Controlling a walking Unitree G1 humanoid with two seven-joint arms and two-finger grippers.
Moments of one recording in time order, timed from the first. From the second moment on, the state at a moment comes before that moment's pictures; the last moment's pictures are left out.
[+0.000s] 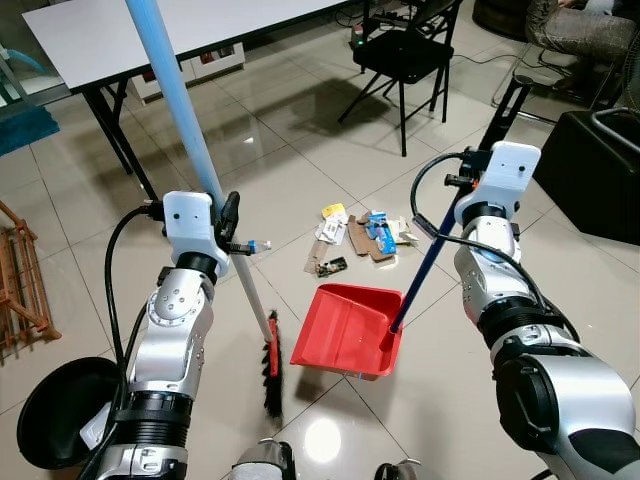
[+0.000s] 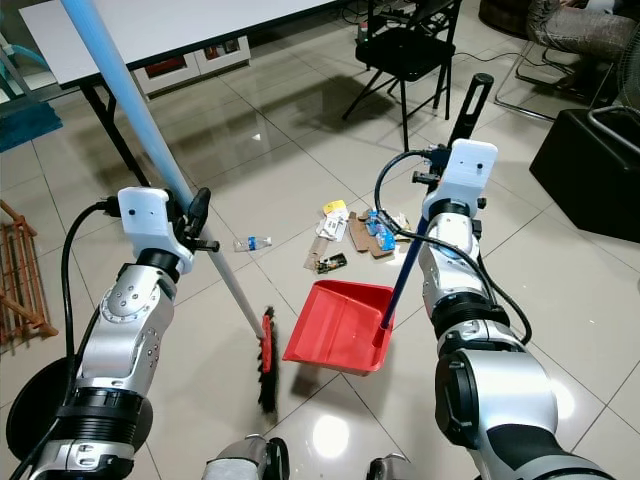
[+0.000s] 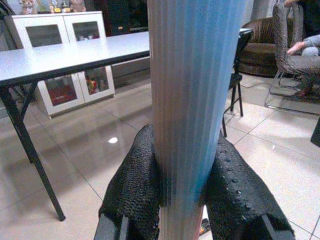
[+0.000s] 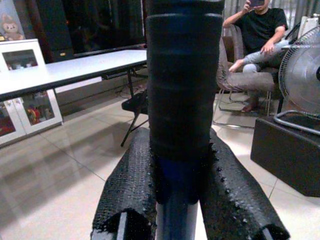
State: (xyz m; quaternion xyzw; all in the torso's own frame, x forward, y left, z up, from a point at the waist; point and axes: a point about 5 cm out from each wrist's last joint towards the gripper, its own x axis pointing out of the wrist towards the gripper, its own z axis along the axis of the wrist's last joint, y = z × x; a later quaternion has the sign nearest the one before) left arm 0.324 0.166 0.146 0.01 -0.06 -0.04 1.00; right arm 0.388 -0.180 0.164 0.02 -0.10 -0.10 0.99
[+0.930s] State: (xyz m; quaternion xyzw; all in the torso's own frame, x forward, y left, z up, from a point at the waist) left arm 0.324 0.171 0.148 0.01 -0.06 -0.03 1.00; right arm 0.388 -0.174 0.163 0.03 -0.09 -0.10 0.99
